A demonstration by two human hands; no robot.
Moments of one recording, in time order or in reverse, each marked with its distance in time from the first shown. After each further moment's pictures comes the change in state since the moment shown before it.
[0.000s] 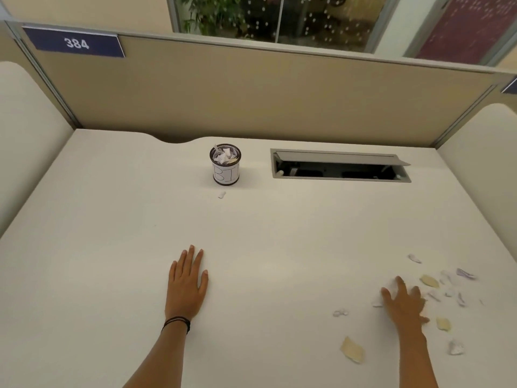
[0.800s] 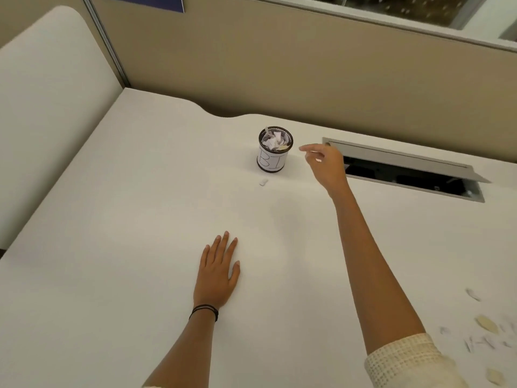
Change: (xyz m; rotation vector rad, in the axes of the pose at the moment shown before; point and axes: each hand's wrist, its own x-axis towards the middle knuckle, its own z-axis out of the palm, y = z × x) left_hand 0.001 -0.003 0.001 -0.013 -0.006 -0.024; right_hand -0.065 -0.394 0.002 0.525 -0.258 -0.935
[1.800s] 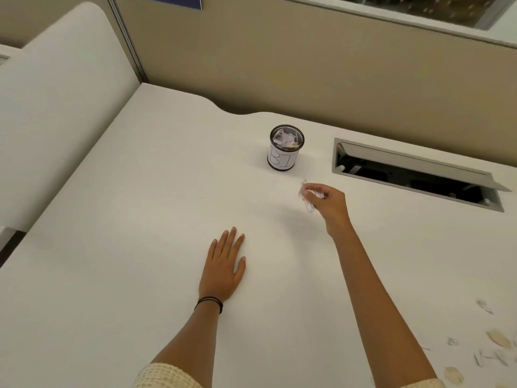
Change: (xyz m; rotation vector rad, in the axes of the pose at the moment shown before) left_hand -0.001 0.002 0.002 0.006 0.031 0.007; right_hand -0.062 0.044 0.018 0.432 -0.046 0.313
